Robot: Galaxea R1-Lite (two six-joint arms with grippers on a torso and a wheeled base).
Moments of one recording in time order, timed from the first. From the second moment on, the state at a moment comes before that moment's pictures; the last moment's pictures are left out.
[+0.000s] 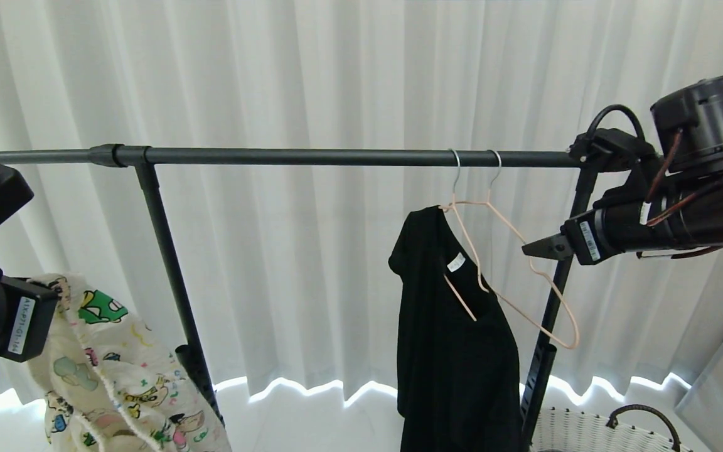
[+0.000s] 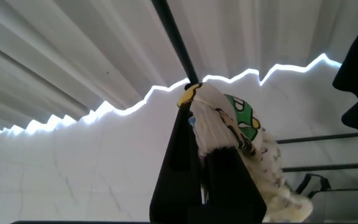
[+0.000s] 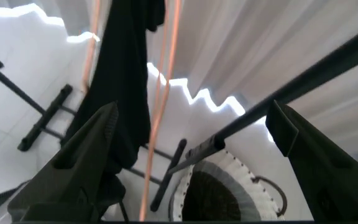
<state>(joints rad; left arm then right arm) -0.14 1.12 -0.94 0.38 0.21 0.28 0.46 1.62 -1.35 0.34 -0.03 -0.06</state>
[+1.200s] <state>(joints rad) -0.14 1.00 -0.82 0.38 0.28 0.28 0.45 1.88 -1.46 0.30 0.09 0.00</state>
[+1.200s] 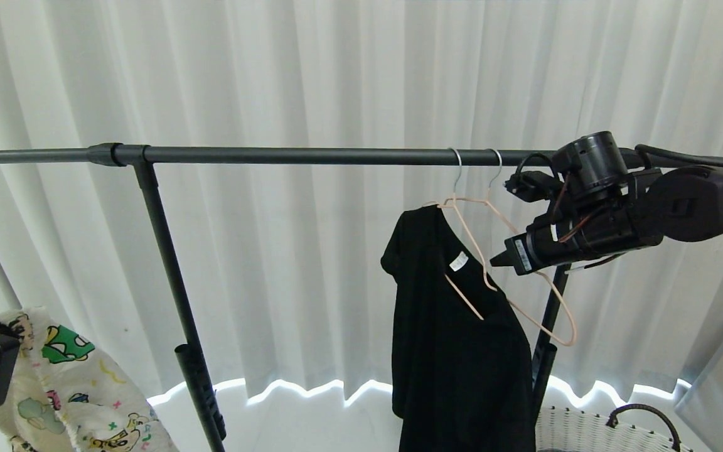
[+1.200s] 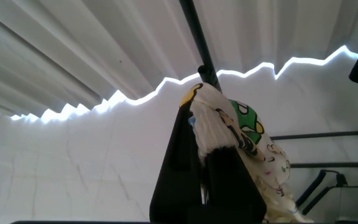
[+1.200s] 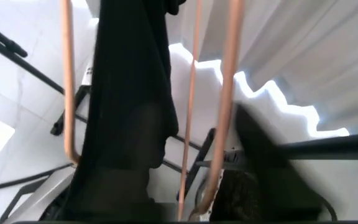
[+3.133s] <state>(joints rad) -0.19 0.94 -0.81 0.32 0.28 0.31 0.43 1.21 -0.76 -0.14 -0.13 0.03</state>
